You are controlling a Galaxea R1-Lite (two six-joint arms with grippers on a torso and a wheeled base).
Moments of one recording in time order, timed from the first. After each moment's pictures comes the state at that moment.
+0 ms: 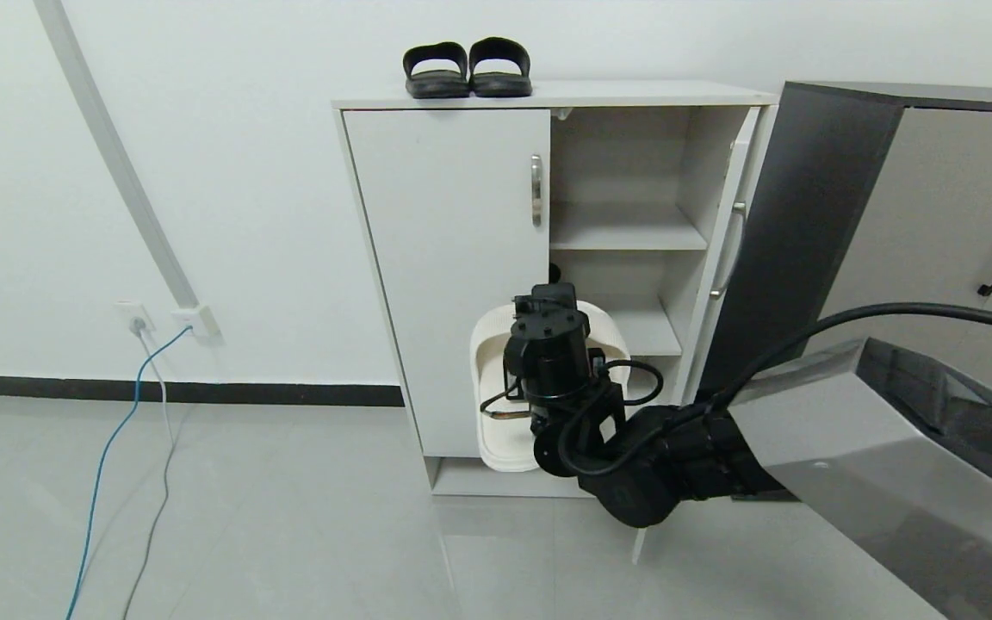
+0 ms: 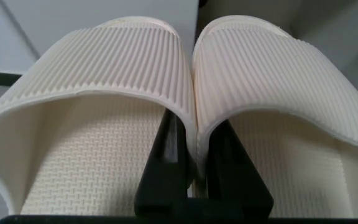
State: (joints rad) left arm 0.00 0.00 0.00 0.00 -0.04 0.01; right arm 0.85 2.32 -1.55 -0.62 -0.80 0.14
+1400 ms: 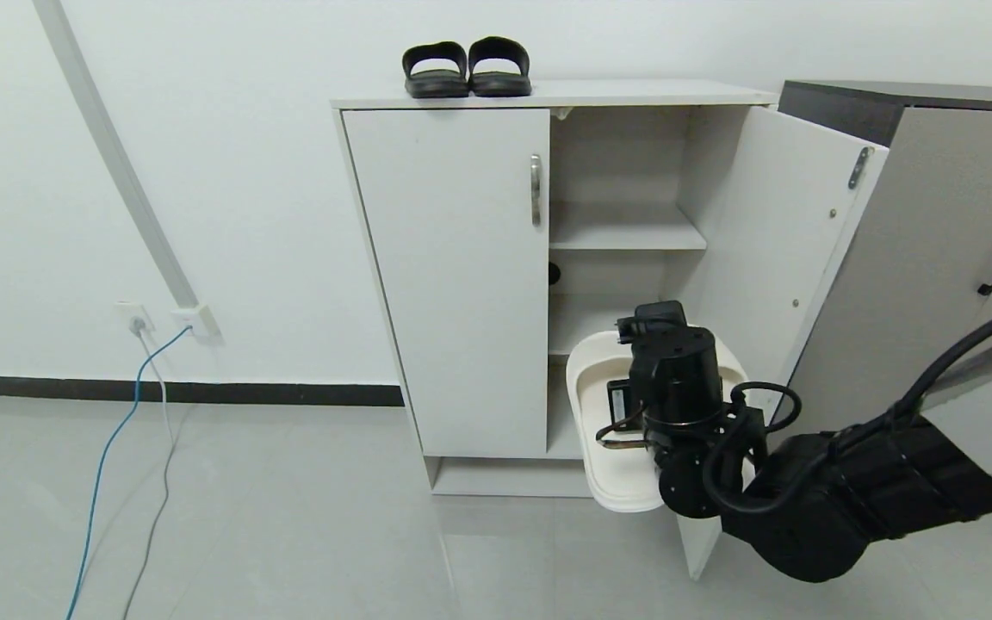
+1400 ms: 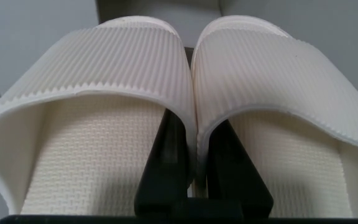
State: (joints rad) left arm 0.00 0.00 0.00 0.00 -0.04 0.01; right arm 0.78 2.02 -1.02 -0.74 -0.84 0.08
